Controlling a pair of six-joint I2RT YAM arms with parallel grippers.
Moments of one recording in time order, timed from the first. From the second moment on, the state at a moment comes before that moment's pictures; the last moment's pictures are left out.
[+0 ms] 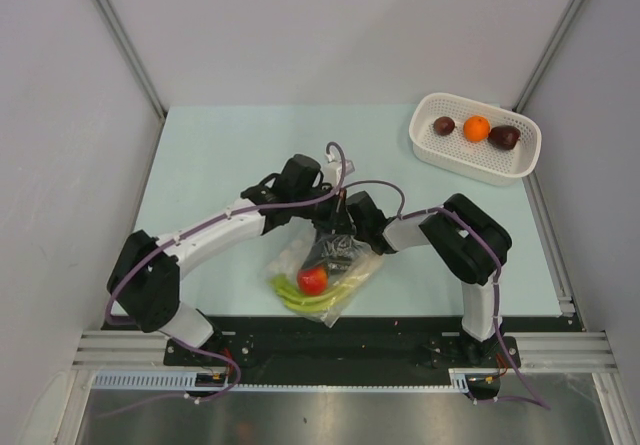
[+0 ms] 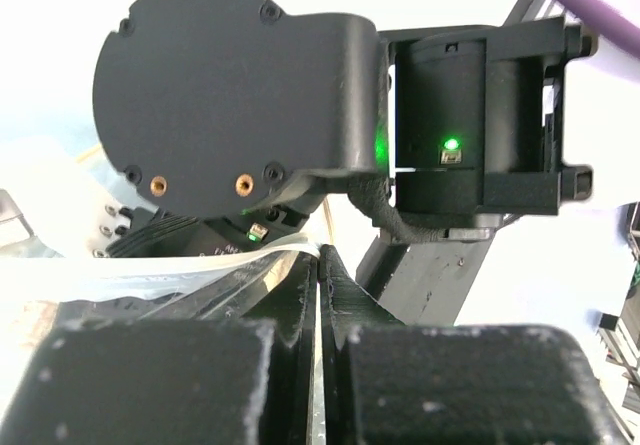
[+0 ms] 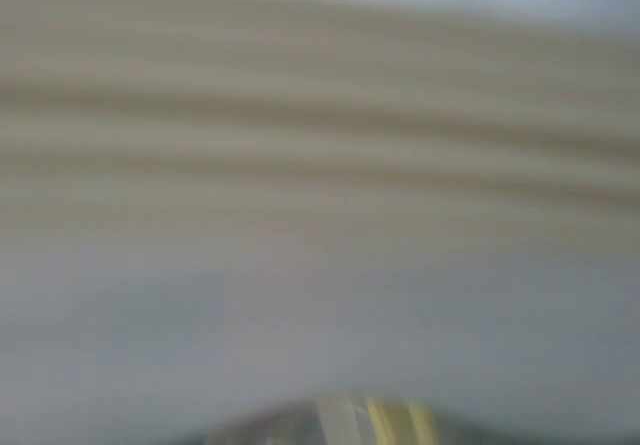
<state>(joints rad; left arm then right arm) -0.72 1.53 1.12 -0.29 0.53 -0.37 0.73 1.96 0.91 0.30 -0.91 0.90</state>
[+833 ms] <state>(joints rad) -0.68 1.32 0.91 -0.30 0.45 -0.32 0.43 1.77 0.91 0.19 -0.80 0.93</state>
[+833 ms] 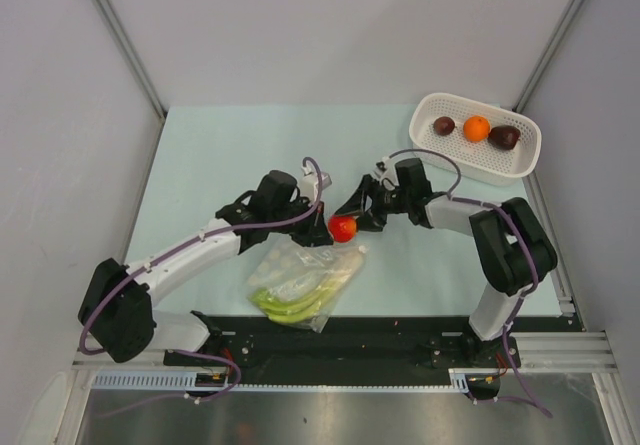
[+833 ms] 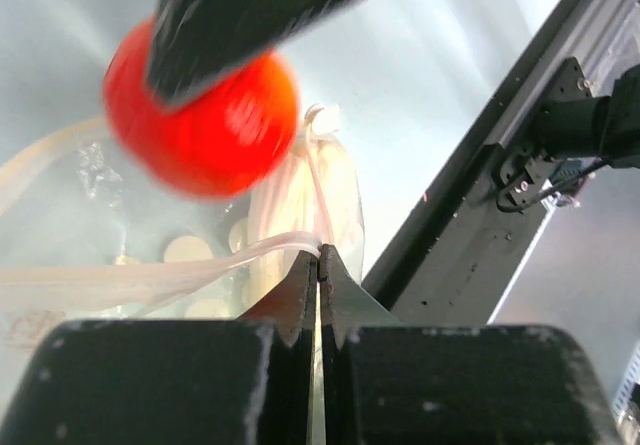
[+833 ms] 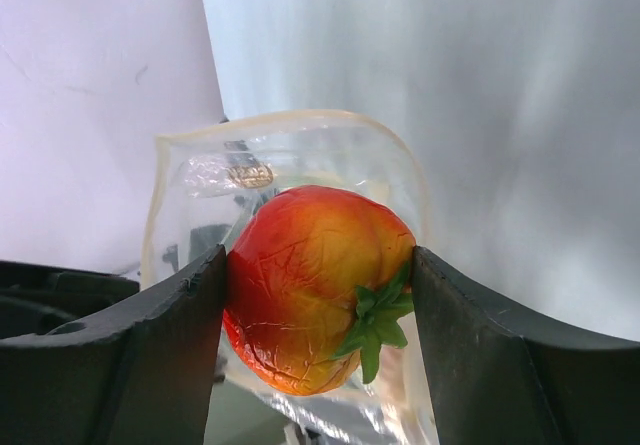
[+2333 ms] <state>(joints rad) -0.55 1.71 1.35 -0.41 0.53 -0.19 -0.19 2.42 2.12 -0.55 -0.38 0.62</state>
